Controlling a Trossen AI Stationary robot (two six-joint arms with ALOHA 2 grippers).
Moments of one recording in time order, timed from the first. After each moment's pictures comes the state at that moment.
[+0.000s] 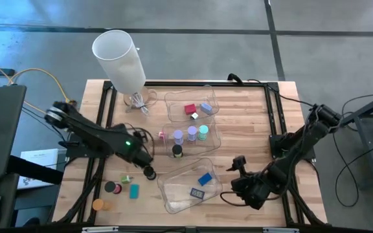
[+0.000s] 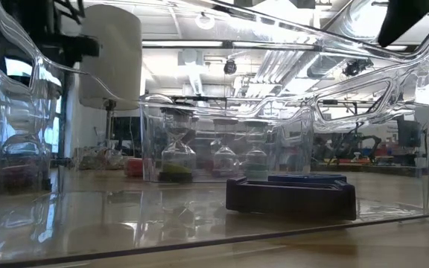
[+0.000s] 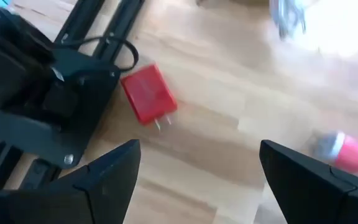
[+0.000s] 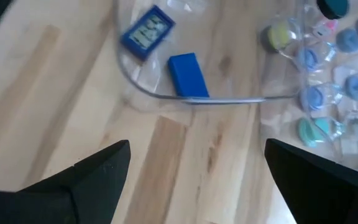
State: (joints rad) left arm -0.40 1.47 1.13 -1.57 -0.41 -2.45; right arm 0.80 1.50 1.10 -0.77 0.52 0.32
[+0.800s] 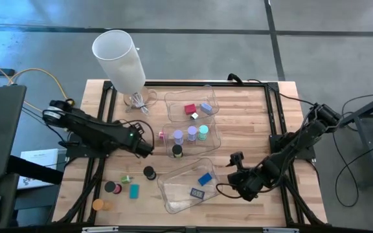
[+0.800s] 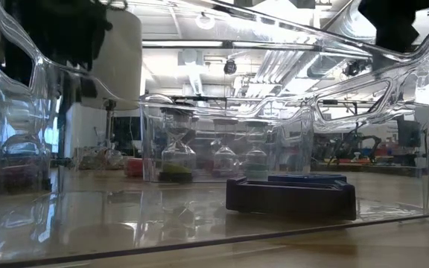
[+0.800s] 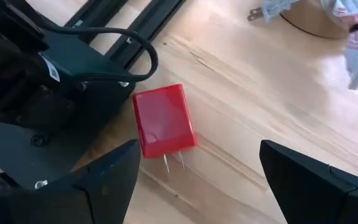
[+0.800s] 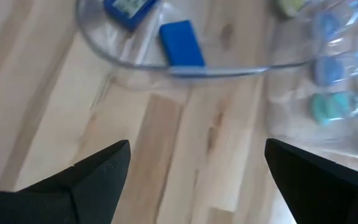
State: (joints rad) left arm -0.23 1.43 0.88 -1.40 -0.41 -2.53; right arm 0.71 1.49 1.06 -0.77 0.42 0.31
